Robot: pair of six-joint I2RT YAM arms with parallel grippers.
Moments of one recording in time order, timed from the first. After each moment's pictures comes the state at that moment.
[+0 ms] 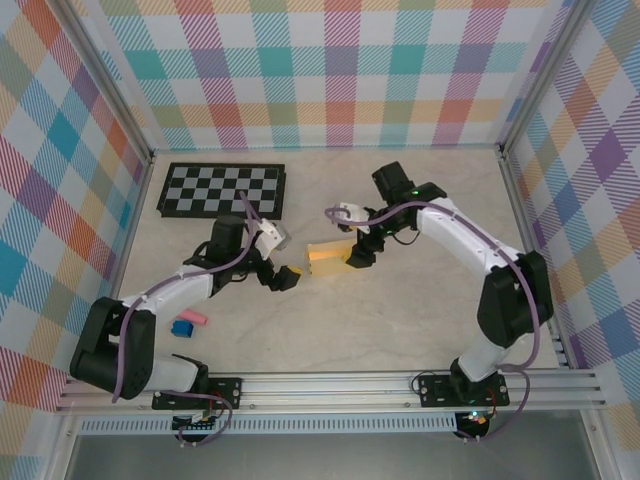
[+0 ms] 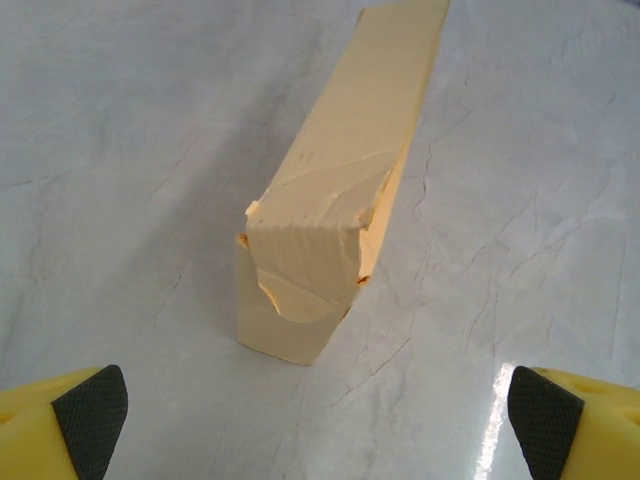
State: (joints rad) left arm -0.34 1.37 0.68 -0.03 0.66 0.39; right arm 0.50 1.69 1.41 -0.89 -0.62 -0.98
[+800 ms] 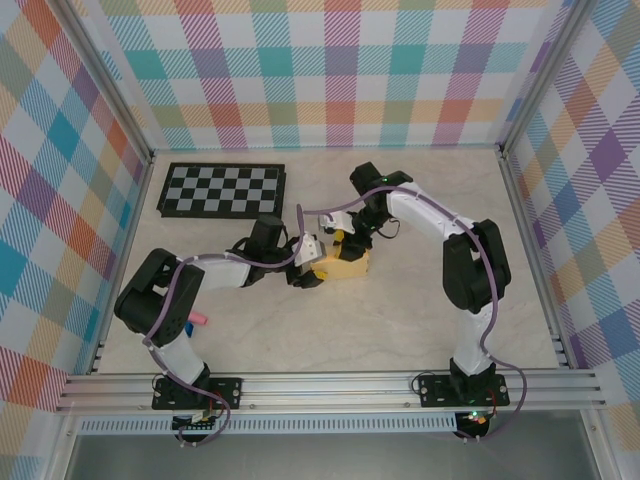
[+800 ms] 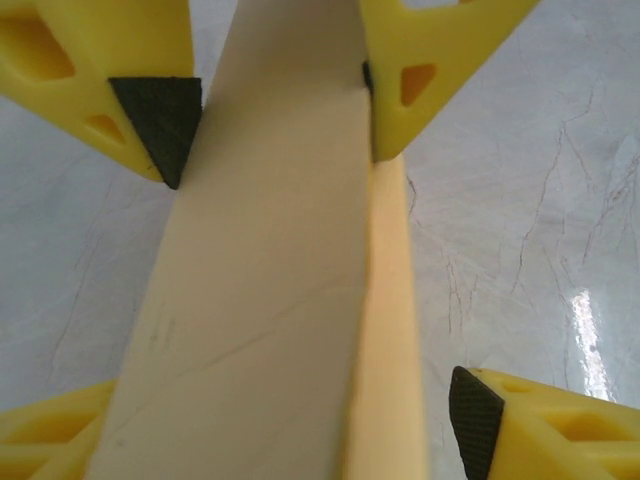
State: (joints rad) left arm -0.50 1.71 0.78 0.24 0.65 0.65; right arm 0.52 1.96 1.62 -1.05 -0.59 -1.10
